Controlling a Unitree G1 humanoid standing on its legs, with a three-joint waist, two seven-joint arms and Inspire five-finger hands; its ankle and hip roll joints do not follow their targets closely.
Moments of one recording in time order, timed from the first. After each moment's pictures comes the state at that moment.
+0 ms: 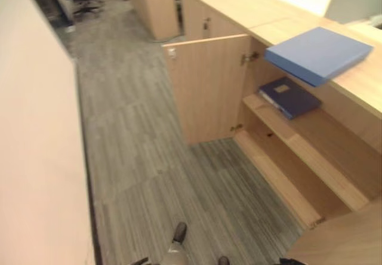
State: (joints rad) left arm 0.01 0.19 -0.08 1.30 -0.31 -0.05 0.03; right arm -0.09 -0.34 0.08 1.42 0.32 0.04 0.09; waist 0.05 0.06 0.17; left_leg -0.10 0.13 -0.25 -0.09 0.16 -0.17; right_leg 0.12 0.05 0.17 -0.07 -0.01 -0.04
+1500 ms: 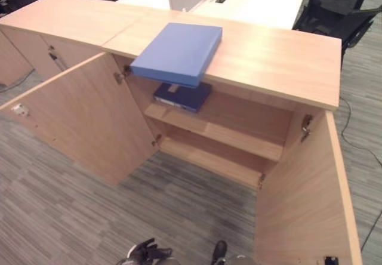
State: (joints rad) left arm -0.08 0.21 -0.07 1.27 -0.27 -0.05 0.00; right arm -0.04 -0.28 0.18 1.38 0.32 0.06 0.09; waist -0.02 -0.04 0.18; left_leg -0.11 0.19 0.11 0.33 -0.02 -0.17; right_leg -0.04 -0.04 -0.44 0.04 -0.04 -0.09
